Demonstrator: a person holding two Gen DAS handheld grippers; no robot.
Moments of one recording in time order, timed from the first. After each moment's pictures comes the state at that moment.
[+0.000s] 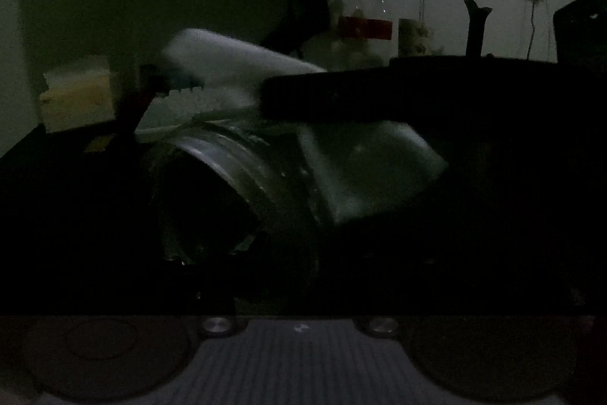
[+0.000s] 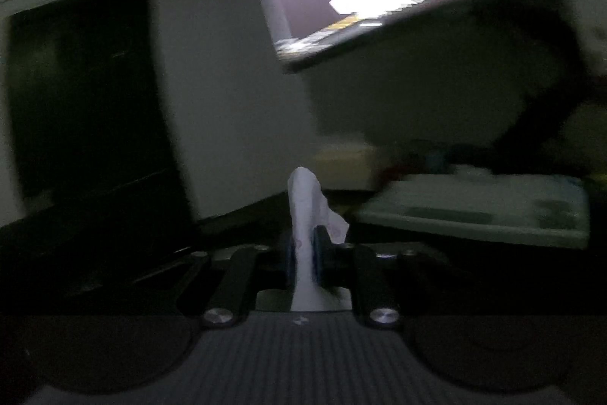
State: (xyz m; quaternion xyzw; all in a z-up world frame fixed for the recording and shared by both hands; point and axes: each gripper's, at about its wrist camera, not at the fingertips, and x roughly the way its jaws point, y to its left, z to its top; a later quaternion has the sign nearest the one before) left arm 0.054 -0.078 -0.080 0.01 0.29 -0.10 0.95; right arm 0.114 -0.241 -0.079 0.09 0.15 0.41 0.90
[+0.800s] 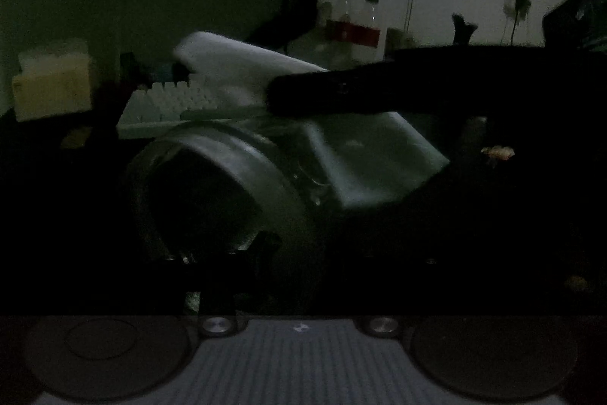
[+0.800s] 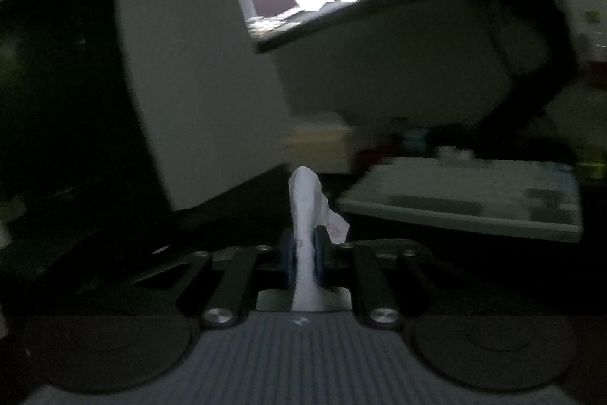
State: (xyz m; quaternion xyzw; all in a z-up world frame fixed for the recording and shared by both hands) left arm 0.074 -0.040 -0.086 -0.04 0.29 -0.17 0.94; right arm 0.130 -0.214 -0.059 0.06 0.21 0.39 0.90
